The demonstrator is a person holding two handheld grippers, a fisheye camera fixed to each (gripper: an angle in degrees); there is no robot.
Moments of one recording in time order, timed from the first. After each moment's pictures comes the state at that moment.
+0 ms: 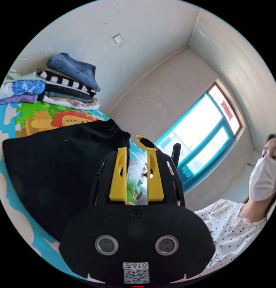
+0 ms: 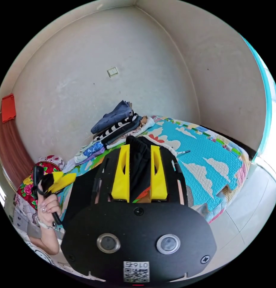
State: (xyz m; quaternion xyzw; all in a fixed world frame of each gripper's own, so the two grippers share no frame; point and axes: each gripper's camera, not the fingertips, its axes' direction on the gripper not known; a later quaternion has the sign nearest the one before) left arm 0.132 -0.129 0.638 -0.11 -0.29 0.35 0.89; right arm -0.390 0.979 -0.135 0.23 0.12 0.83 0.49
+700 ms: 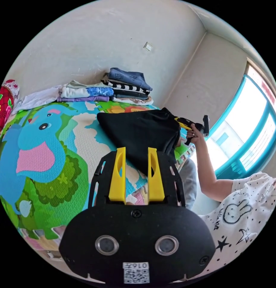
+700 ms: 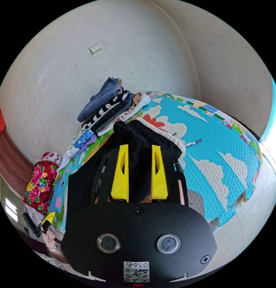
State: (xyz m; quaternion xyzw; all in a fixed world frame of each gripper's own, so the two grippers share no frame) left arm 0.126 -0.029 0.529 -0.08 -0.53 0.36 0.76; right arm -0.346 0.985 -0.124 0.19 0.03 0.87 0.46
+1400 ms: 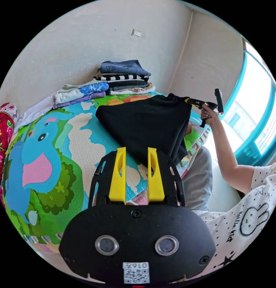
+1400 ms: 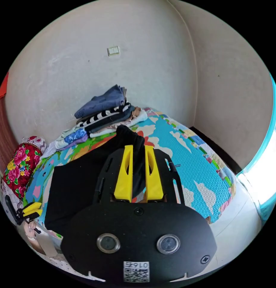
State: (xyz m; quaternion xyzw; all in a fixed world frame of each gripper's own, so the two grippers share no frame) left arm 0.056 -0.017 0.540 -0.12 -0.58 0.36 0.72; right arm -0.261 0.923 -0.270 0.11 0.10 0.82 0.55
